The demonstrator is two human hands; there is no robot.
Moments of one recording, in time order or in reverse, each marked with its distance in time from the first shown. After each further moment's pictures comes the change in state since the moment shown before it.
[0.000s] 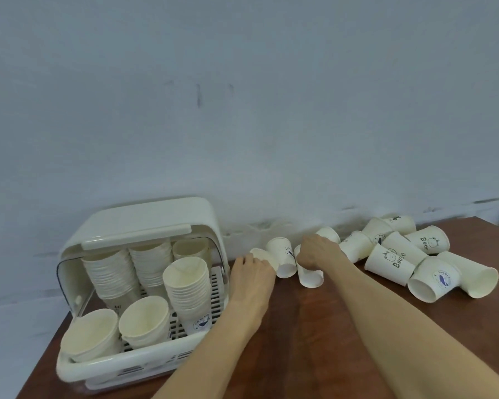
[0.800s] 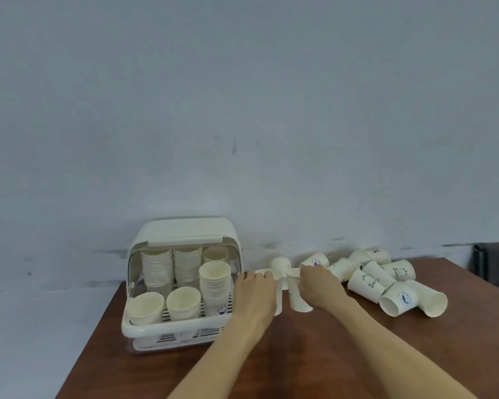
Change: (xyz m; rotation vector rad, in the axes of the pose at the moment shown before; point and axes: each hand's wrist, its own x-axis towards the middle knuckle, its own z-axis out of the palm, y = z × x) left_hand -0.101 -0.008 -0.080 -0.262 0.178 -0.106; right_hand -0.146 -0.018 -0.032 0.038 0.221 -0.099
